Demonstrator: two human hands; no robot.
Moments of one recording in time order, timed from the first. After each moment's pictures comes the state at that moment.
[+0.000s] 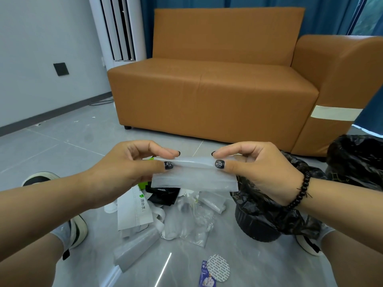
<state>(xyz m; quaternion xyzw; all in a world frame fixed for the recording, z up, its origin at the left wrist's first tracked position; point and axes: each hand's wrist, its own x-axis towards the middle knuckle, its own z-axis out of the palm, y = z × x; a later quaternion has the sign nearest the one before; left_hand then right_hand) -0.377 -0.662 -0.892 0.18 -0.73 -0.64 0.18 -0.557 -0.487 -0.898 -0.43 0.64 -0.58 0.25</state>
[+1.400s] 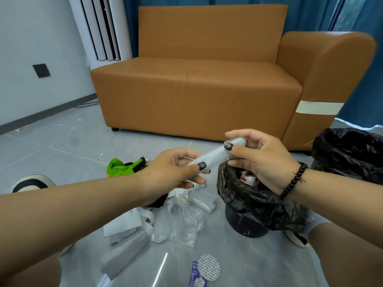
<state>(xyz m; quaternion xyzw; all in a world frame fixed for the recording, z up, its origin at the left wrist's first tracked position) -0.460 -0.625 -0.920 0.18 -0.73 -0.66 0.09 -0.593 -0.474 -0.904 -0.28 0.63 -0.68 0.25</state>
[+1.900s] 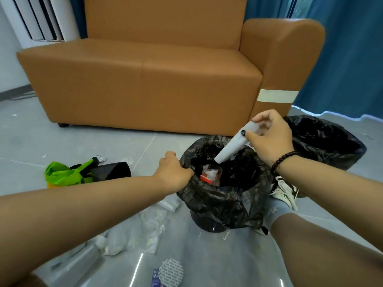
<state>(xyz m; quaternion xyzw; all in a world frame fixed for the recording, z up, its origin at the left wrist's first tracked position) -0.592 -0.592 -0.988 0.31 -0.82 -0.48 0.02 -0.720 -0.422 -0.935 -0.20 0.84 -0.49 -0.13</state>
